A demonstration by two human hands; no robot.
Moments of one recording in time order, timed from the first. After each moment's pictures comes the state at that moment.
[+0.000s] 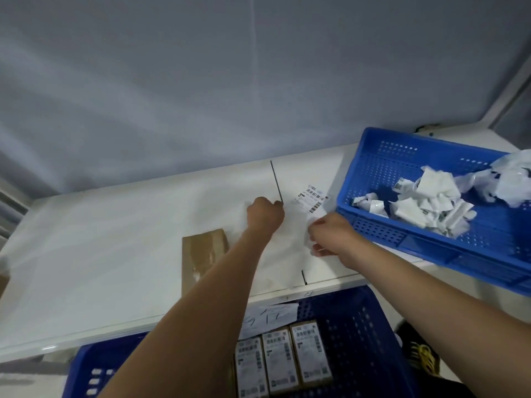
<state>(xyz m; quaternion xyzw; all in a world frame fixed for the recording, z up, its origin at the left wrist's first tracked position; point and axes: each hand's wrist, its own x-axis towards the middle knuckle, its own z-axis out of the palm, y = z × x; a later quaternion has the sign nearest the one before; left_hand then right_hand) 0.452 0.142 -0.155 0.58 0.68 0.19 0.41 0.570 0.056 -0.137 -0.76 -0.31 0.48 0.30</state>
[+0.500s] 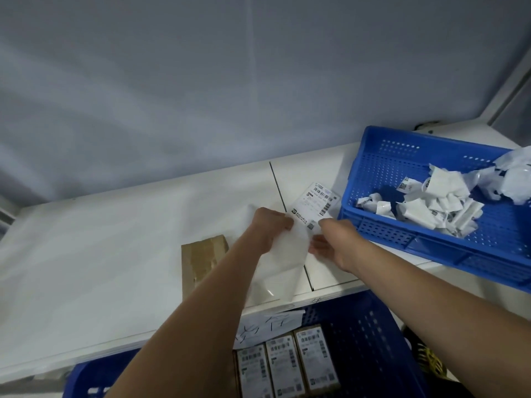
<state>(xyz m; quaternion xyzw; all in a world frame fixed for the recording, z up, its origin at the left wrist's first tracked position) 0.445 0.148 -0.173 0.47 0.61 0.21 0.60 0.566 0.072 -0.156 -0.71 -0.11 0.53 0.45</state>
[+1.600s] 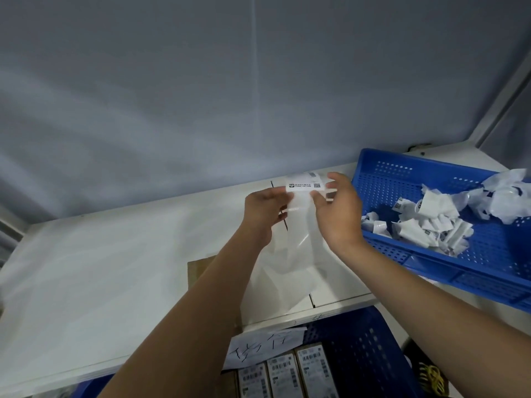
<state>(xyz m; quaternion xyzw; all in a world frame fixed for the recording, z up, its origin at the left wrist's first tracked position) 0.440 0.154 -0.102 0.43 0.48 0.39 0.66 0.567 0.099 -0.110 -0.73 -0.42 0.14 0.52</state>
